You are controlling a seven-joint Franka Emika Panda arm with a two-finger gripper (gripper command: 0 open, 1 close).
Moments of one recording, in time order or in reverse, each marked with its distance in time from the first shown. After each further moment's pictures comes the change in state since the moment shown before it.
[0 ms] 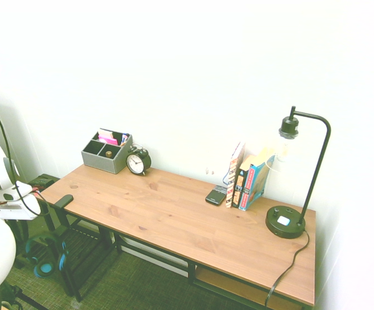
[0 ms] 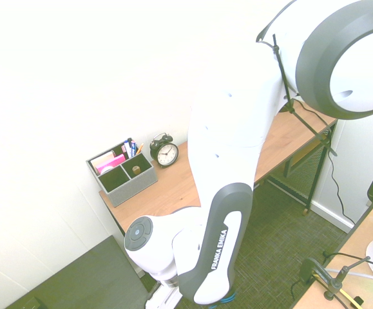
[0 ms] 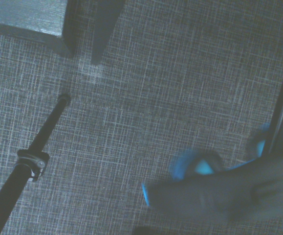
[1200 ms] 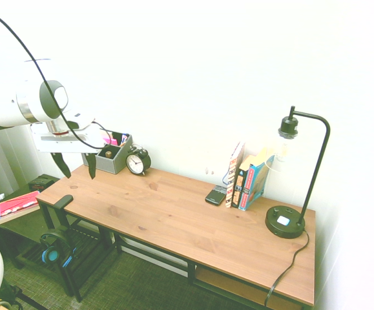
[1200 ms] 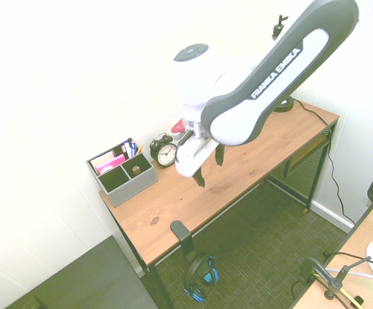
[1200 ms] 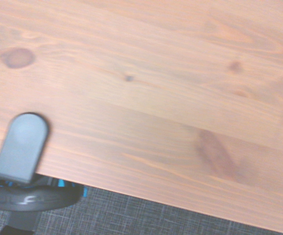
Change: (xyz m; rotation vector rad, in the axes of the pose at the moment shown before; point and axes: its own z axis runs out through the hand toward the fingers) arm 0.234 0.192 -0.210 0.167 0.070 -0.028
